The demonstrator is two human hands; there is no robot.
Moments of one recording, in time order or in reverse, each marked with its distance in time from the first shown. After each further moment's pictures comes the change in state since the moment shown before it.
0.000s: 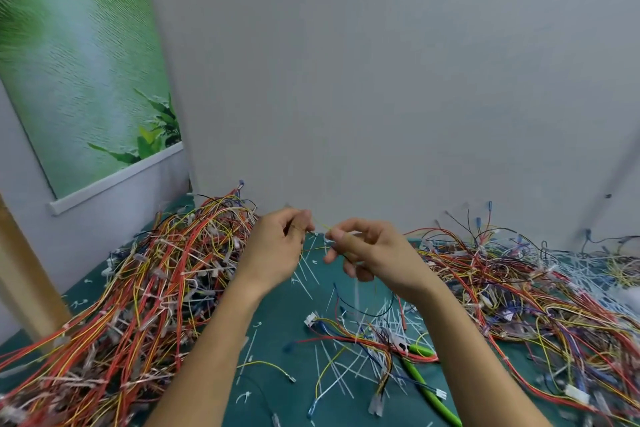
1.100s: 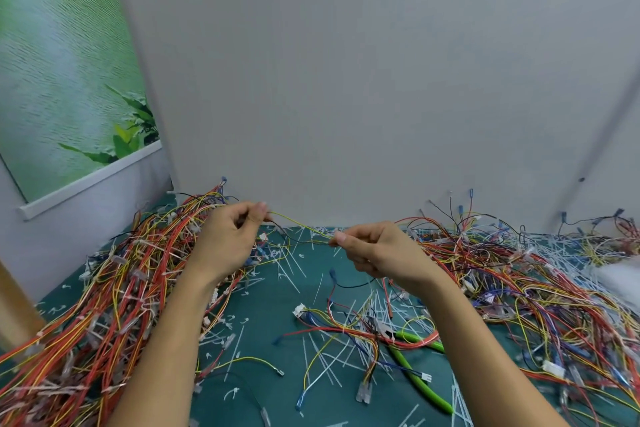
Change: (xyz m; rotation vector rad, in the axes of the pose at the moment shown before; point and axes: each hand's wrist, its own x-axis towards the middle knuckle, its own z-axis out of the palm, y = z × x) left_hand 0.010 -0.031 -0.033 0.012 0.017 0.025; right_hand -0.018 0.010 -0.027 -0.087 0.027 0.086
